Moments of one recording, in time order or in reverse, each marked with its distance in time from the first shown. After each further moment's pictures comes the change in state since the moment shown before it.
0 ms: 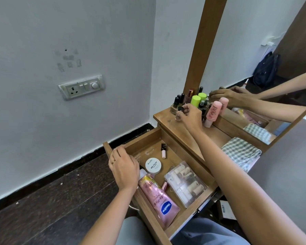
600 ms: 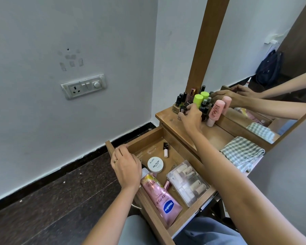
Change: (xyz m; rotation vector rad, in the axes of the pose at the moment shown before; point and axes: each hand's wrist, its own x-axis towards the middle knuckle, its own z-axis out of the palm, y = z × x) left_hand -0.001 0.003 -0.003 -0.055 0.058 0.016; right_hand -0.003 0.003 0.017 -0.100 0.068 0.123
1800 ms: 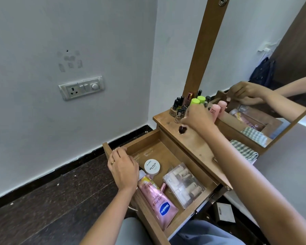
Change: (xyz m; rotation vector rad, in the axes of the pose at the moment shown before) left_hand 0.001 -0.003 0.004 0.016 -0.023 -0.010; right_hand -0.020 -0.057 -0.075 -0.618 -0.306 -0.198
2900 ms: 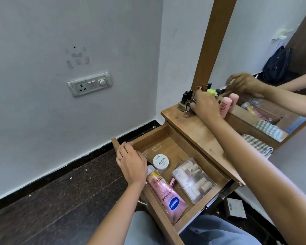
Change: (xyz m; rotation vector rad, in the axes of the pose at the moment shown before) left_hand 0.000 0.002 -0.004 -0.041 0.030 -0.050; right_hand 0.031 0.007 0.018 -0.004 0.230 -0.078
